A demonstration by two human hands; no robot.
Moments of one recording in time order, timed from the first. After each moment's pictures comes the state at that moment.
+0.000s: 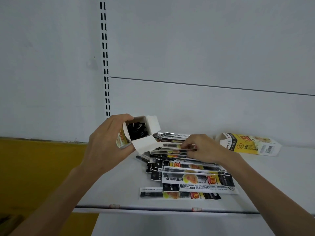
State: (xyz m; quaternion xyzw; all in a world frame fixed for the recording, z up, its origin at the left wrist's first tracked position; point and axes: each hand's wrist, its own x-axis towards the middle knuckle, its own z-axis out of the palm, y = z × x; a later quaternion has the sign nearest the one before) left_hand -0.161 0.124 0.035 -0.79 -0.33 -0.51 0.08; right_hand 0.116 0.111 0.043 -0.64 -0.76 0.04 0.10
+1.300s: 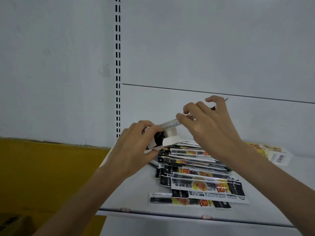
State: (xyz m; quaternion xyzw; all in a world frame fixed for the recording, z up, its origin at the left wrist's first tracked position) left_hand -0.141 0.112 0.048 -0.84 -0.34 -0.40 0.13; right_hand 0.057 0.071 0.107 -0.43 -0.69 -0.55 0.16
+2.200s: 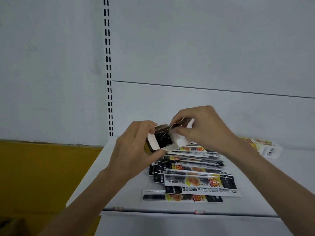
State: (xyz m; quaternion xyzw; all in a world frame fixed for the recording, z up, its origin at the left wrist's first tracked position) left_hand -0.120 0.107 0.039 -0.80 -0.28 -0.52 0.11; right_hand 0.053 0.061 0.119 -0.54 -0.78 -0.04 0.31
